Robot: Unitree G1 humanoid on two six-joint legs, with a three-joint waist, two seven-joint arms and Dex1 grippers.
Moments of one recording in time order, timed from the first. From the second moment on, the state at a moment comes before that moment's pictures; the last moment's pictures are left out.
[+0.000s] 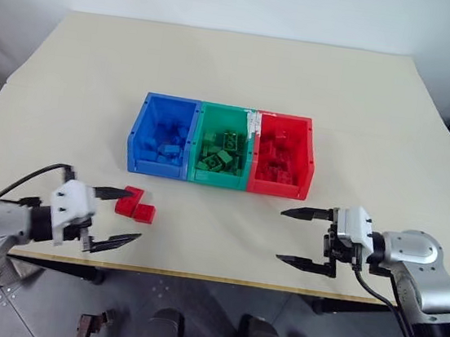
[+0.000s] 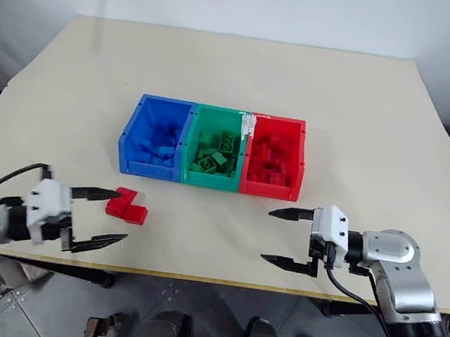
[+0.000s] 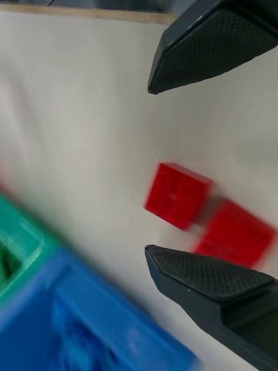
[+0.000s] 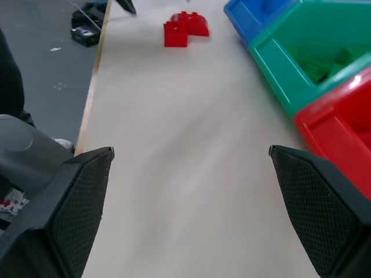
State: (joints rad) left arm -0.05 0.86 0.17 -0.12 -0.30 0.09 -1.09; right arm -0.19 -0.74 -0.02 -0.12 0.45 0.05 1.31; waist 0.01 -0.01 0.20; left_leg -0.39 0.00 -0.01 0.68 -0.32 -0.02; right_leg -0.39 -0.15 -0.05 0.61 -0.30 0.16
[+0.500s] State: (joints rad) left arm -0.34 0.90 -0.04 0.14 -0.15 0.04 -1.20; right arm -0.08 -0.77 -0.09 -0.24 0.46 0.10 1.25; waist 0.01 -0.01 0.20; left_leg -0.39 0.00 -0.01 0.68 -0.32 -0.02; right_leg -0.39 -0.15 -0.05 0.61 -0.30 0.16
